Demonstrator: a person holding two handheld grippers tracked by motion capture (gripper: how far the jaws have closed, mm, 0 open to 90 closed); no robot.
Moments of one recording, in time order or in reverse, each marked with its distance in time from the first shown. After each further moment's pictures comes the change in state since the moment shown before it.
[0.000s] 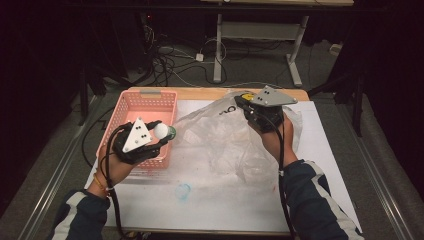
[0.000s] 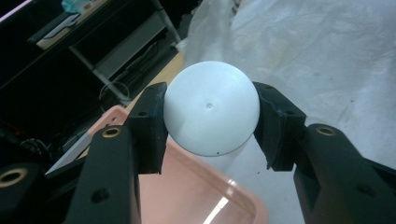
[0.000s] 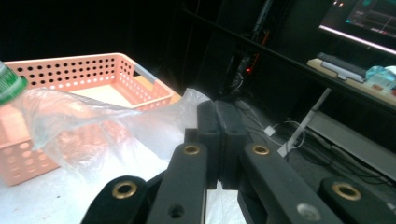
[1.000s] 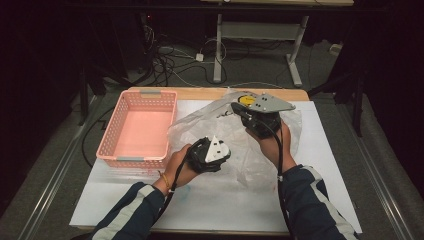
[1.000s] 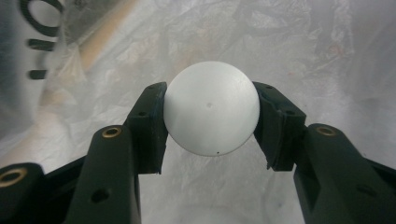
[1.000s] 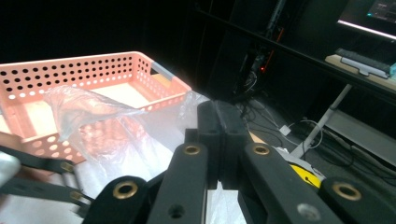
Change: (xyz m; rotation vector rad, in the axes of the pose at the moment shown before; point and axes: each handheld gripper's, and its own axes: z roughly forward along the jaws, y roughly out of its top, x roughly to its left) left arm -0.089 0.033 0.143 0.096 -0.182 0.103; right arm 0.010 -0.010 -0.001 0.006 0.055 0.021
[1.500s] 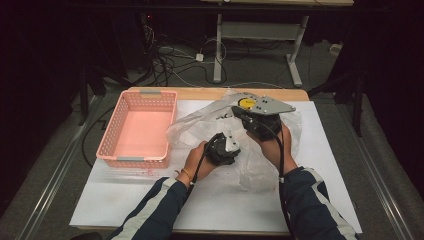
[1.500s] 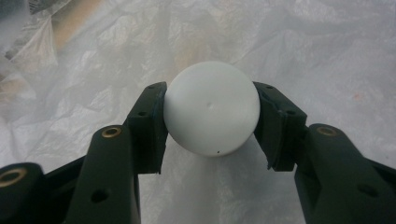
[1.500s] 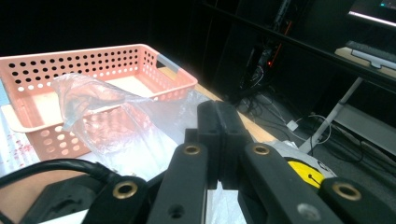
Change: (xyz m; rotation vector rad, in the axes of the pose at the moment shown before) left arm 0.003 0.008 0.063 0.036 0.007 -0.109; right arm -0.001 -0.009 0.000 0.019 0.021 0.008
